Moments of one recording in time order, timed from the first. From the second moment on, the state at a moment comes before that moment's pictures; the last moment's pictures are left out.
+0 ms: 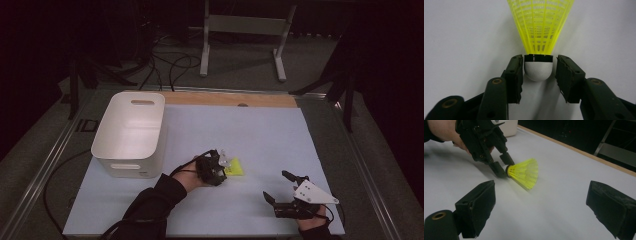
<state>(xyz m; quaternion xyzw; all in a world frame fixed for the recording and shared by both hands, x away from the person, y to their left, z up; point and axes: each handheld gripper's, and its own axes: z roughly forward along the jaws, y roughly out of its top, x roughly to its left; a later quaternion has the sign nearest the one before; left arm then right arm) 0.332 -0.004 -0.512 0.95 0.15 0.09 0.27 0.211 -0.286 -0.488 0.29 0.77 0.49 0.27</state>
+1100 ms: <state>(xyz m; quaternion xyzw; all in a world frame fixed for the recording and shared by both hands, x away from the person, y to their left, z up) 0.319 0.009 -0.488 0.96 0.09 0.06 0.24 0.210 -0.286 -0.488 0.30 0.77 0.49 0.27</state>
